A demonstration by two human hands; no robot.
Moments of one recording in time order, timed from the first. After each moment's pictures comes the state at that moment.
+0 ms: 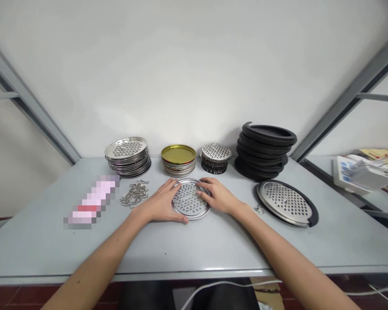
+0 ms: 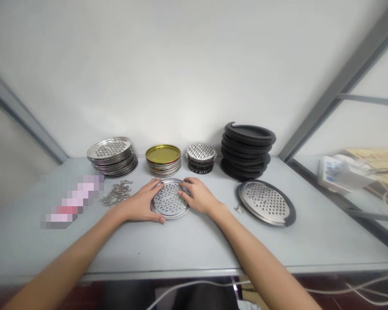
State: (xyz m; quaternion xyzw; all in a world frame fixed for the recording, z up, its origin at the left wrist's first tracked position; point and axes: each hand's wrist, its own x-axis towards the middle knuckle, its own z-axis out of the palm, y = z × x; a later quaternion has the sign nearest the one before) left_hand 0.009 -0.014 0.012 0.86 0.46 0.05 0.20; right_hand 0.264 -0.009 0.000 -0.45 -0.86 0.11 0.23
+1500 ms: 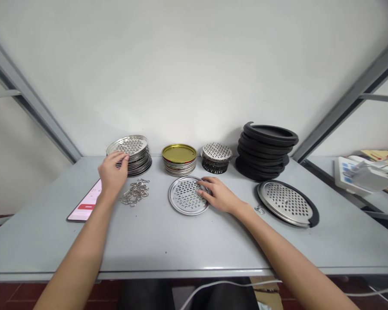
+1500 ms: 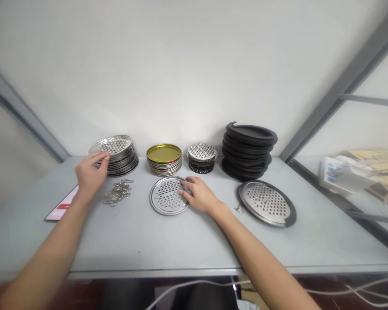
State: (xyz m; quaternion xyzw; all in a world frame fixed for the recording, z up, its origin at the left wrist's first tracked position) left_hand -0.090 0.042 0.040 0.64 0.54 0.53 -0.14; right_hand 0.268 -0.008 -0.001 -0.45 -0.86 0.10 0.22
